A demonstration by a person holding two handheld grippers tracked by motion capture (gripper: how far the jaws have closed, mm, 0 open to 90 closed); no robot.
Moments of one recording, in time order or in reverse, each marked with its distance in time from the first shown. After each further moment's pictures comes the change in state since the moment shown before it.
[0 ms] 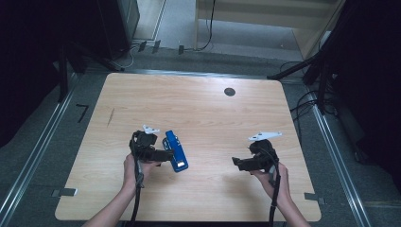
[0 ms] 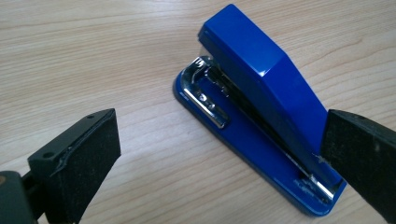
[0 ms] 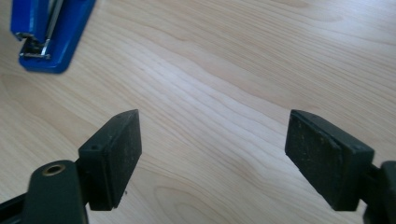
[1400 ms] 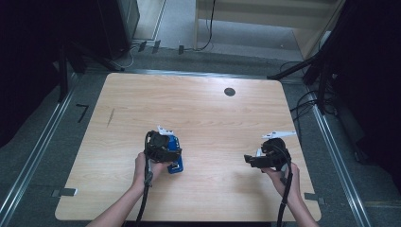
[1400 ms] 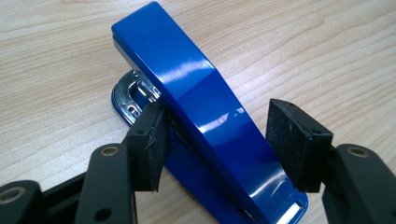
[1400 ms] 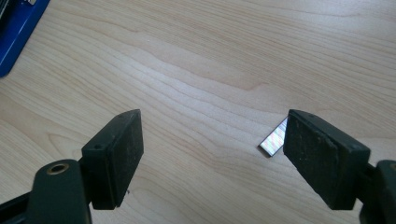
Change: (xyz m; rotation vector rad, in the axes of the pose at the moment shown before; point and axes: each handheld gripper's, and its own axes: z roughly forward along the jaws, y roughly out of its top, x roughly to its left) left arm -0.020 0.004 0.014 0.034 -0.086 0.091; right arm -0.033 -0.010 -0.006 0.007 -0.021 0.077
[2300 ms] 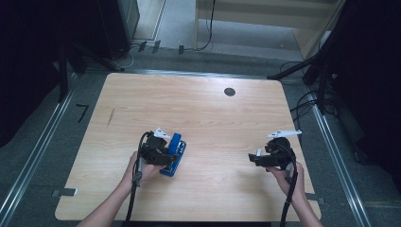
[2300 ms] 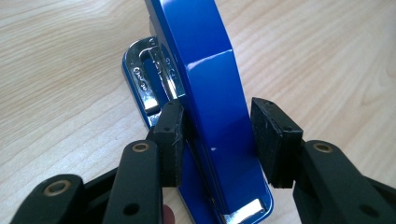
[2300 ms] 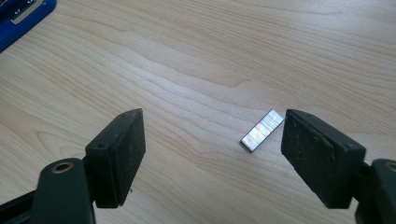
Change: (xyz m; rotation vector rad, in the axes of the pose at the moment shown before) left arm 0.014 -0.005 -0.011 0.068 -0.180 0.159; right arm -0.014 -0.002 -0.004 -0.005 0.004 0.006
